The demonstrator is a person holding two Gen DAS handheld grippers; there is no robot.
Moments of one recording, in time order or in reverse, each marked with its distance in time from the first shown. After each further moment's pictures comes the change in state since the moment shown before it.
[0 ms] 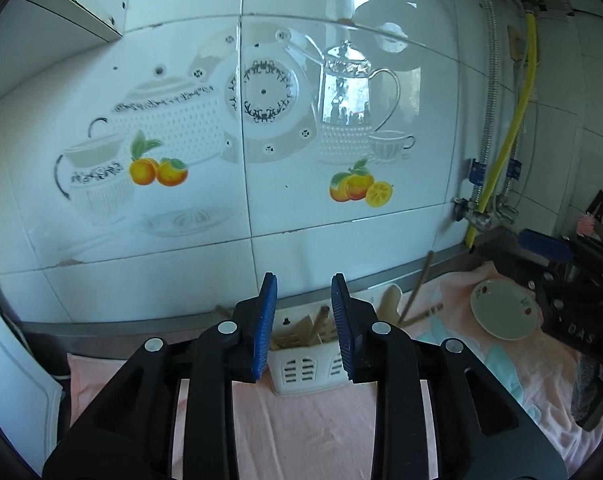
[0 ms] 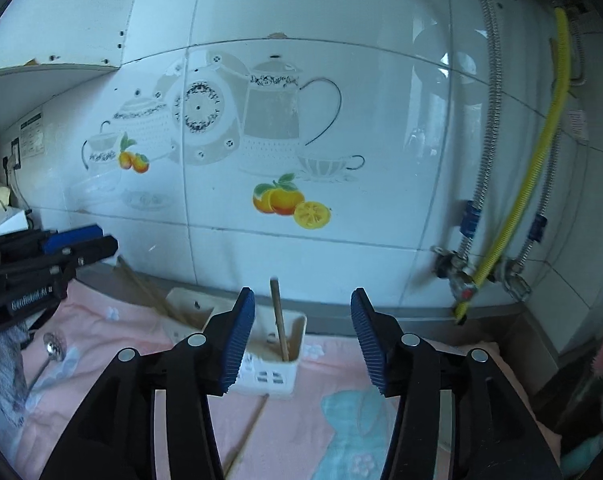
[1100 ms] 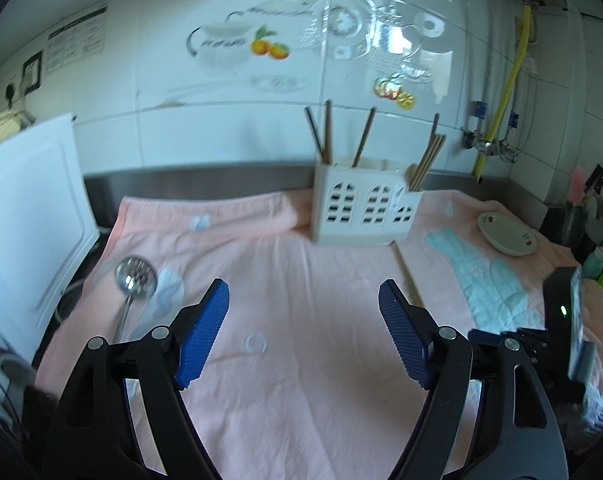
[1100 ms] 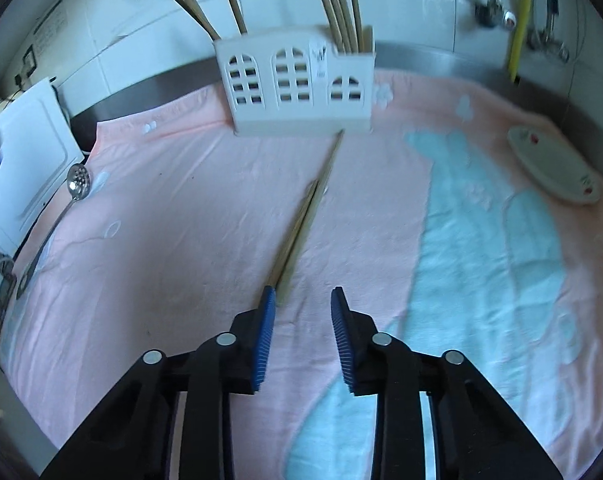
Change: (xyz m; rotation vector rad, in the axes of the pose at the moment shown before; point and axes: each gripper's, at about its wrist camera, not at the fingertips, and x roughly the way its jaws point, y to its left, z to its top) left arm -0.121 0.037 -0.198 -0.147 0.080 0.098; right arm 0.005 0.076 -0.242 0.147 0.419 0.135
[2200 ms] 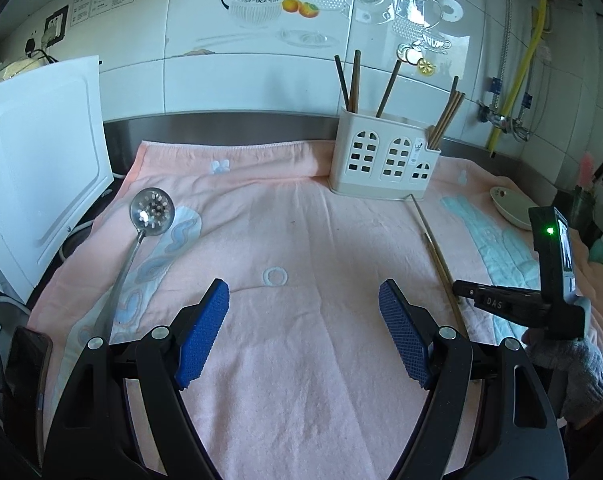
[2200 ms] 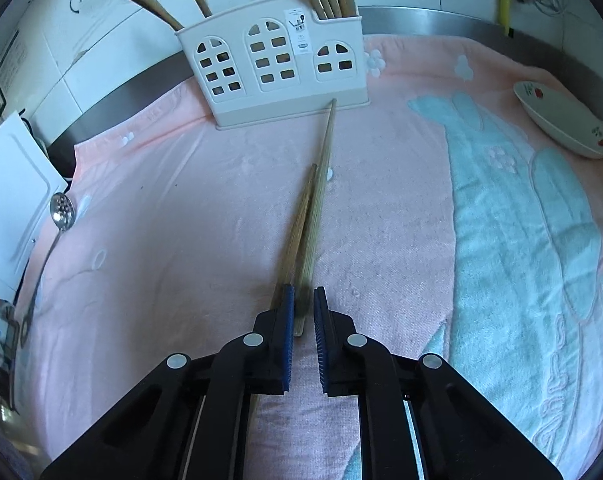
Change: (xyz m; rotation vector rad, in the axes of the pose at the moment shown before) left arm -0.002 0.019 -0.050 -0.055 0.081 0.015; right arm 0.030 0.002 0.011 0.123 0.038 -0.003
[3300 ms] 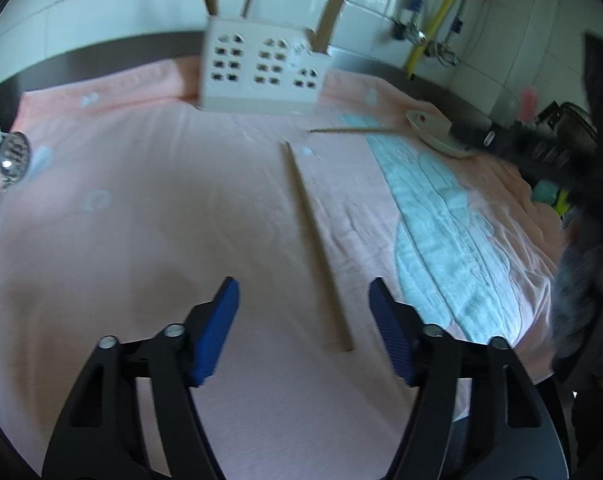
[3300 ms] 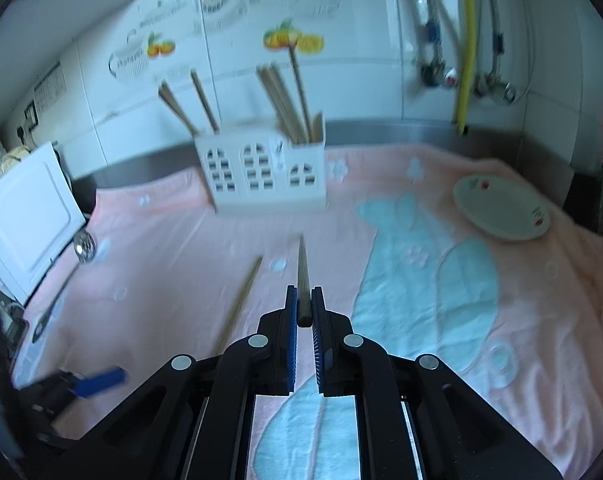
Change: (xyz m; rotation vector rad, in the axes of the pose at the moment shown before) left arm 0.054 -0.110 -0.050 0.065 0.230 -0.281; right arm -0.121 -0.036 0.011 -0.083 -0.277 -0.033
